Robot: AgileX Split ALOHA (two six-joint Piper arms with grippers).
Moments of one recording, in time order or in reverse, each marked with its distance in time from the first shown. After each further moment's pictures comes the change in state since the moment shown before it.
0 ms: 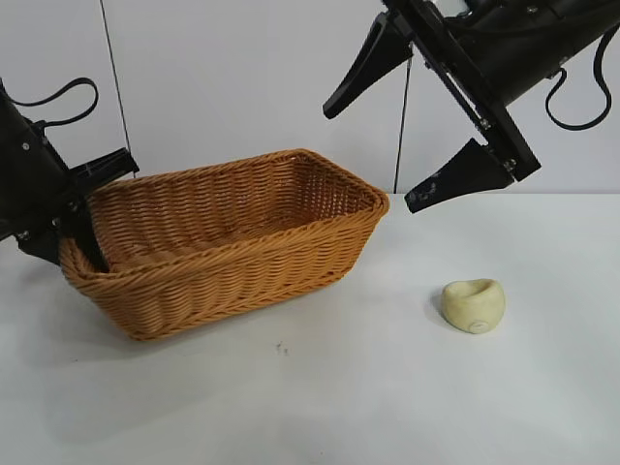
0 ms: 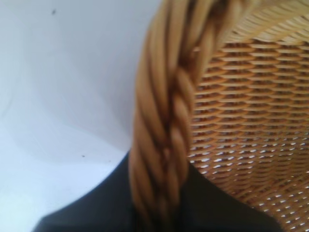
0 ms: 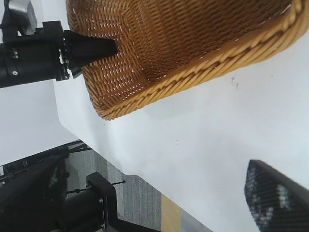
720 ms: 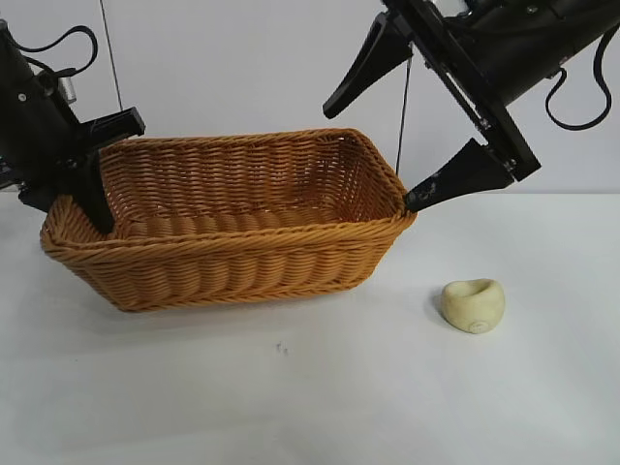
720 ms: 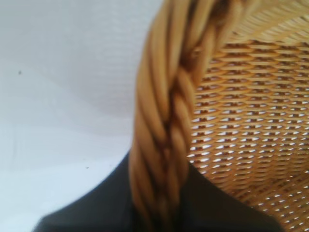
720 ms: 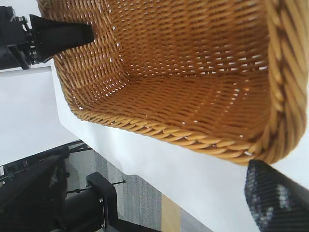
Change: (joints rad) left arm -0.030 0.120 -0.212 0.073 0.246 0.221; right arm 0.000 0.000 0.000 0.000 0.000 0.000
